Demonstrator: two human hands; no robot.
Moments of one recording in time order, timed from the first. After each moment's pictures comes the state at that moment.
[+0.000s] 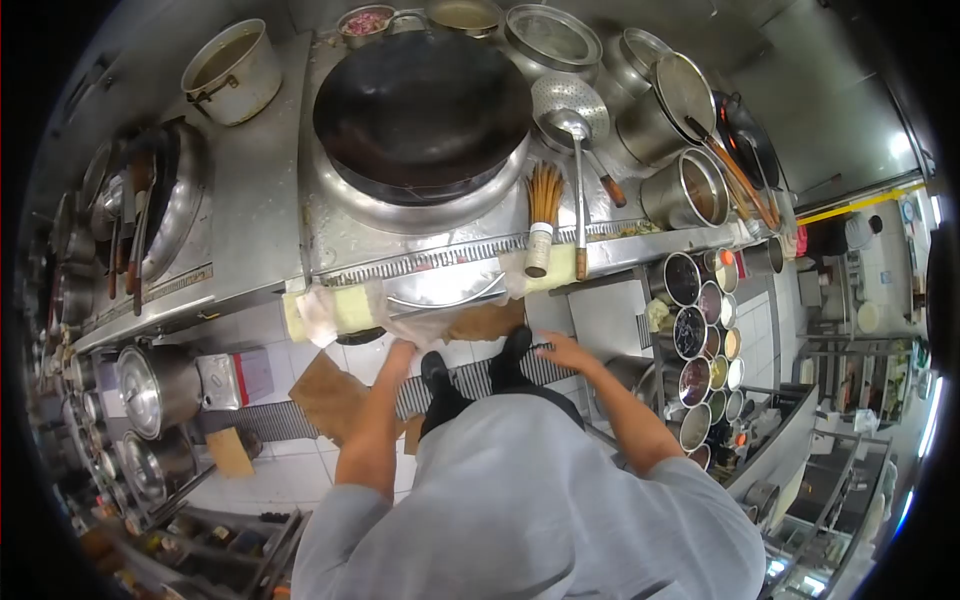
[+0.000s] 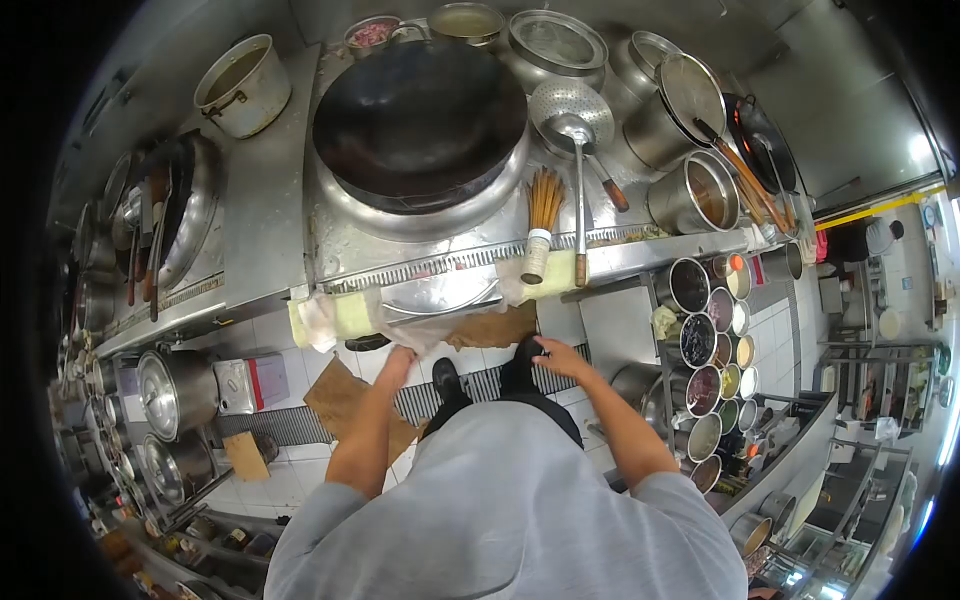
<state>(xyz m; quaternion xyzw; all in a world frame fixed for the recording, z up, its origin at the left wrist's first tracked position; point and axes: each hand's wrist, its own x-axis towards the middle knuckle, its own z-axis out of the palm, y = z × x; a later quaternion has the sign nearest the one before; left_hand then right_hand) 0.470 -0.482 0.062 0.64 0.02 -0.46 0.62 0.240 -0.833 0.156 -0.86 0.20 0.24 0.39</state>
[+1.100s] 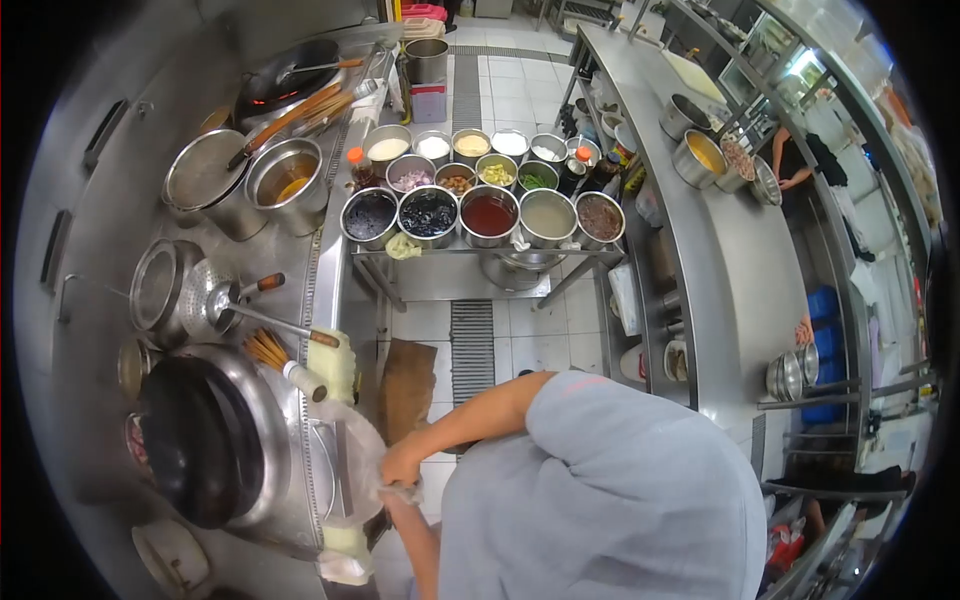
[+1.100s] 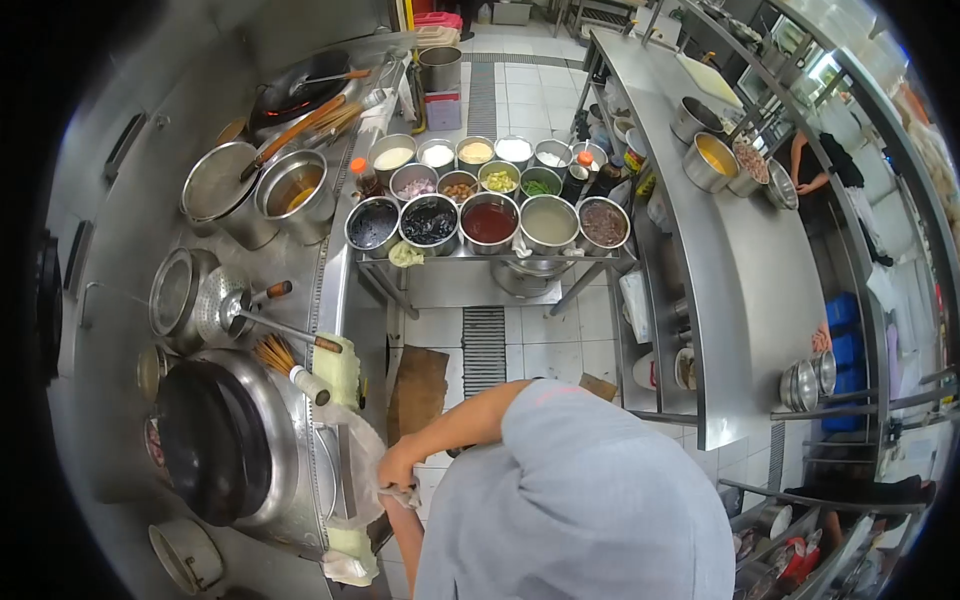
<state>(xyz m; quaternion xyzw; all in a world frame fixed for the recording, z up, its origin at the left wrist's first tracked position) 0.393 -0.576 0.155 0.54 0.08 -0.68 0.50 0.297 -0.675 0.200 -0.92 0.01 0.13 0.38</state>
